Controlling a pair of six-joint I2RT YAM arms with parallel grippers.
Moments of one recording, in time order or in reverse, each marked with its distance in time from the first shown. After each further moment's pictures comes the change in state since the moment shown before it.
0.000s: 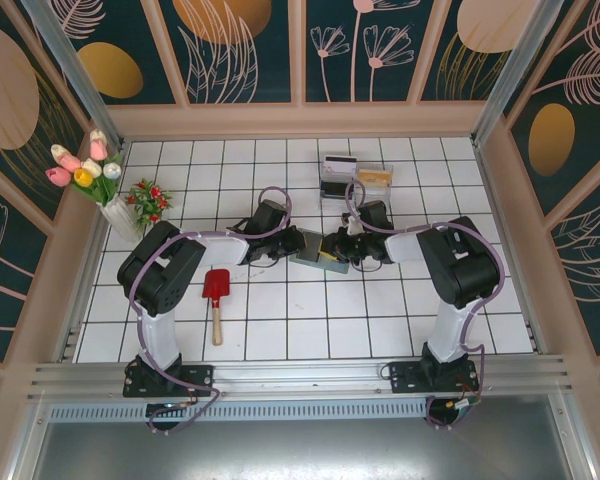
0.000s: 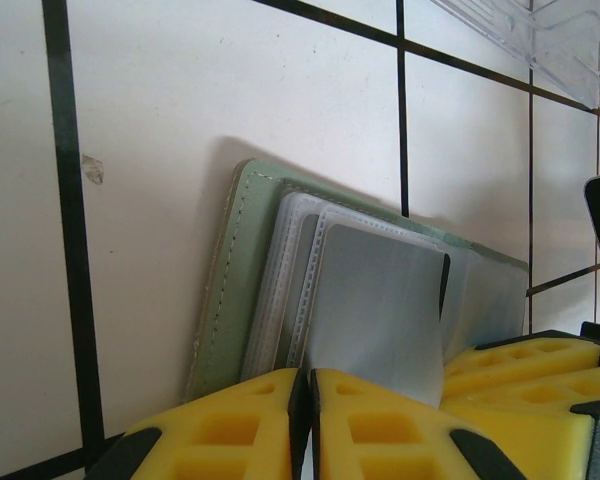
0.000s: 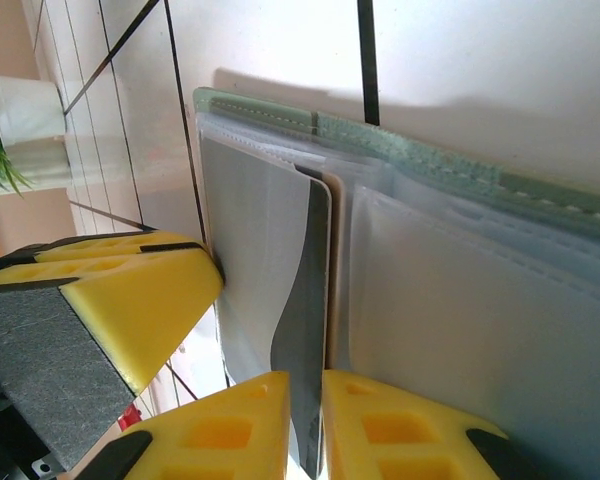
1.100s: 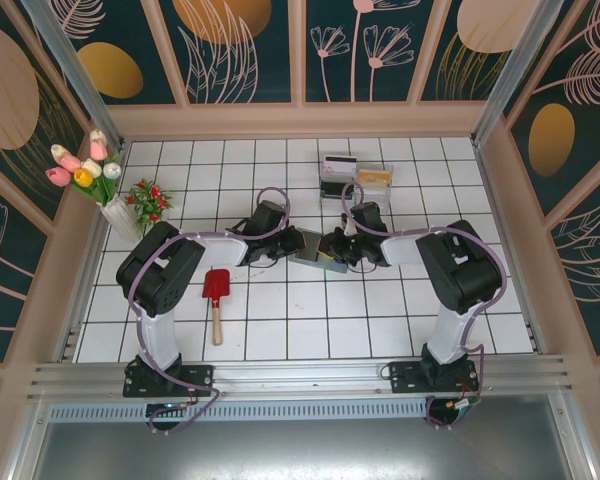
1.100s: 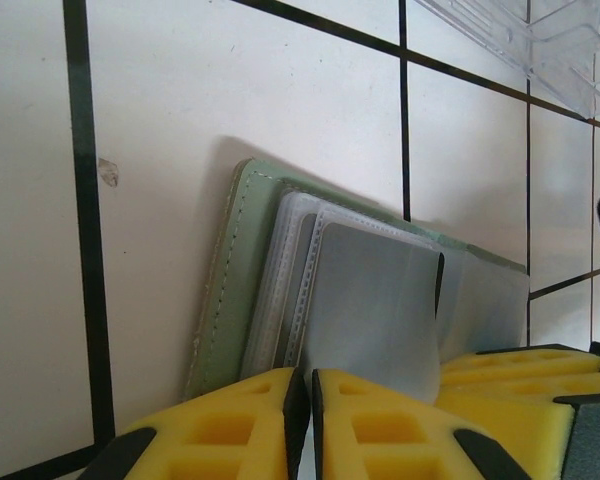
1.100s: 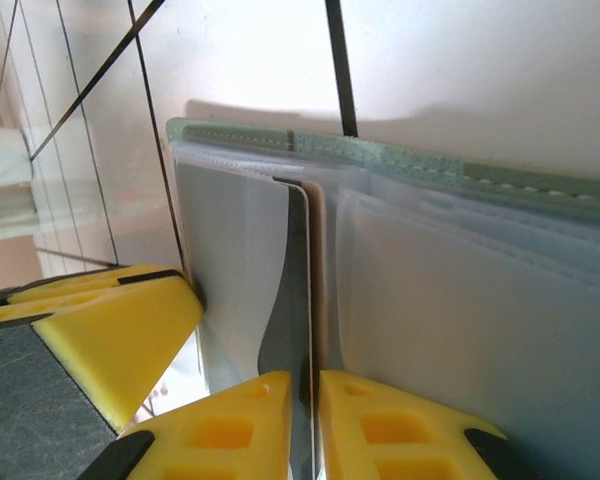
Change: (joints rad) left arm 0.003 -0.007 -0.019 0.024 -0.010 -0.012; right arm 0.059 -0.040 -0.011 -0.011 0.174 0.080
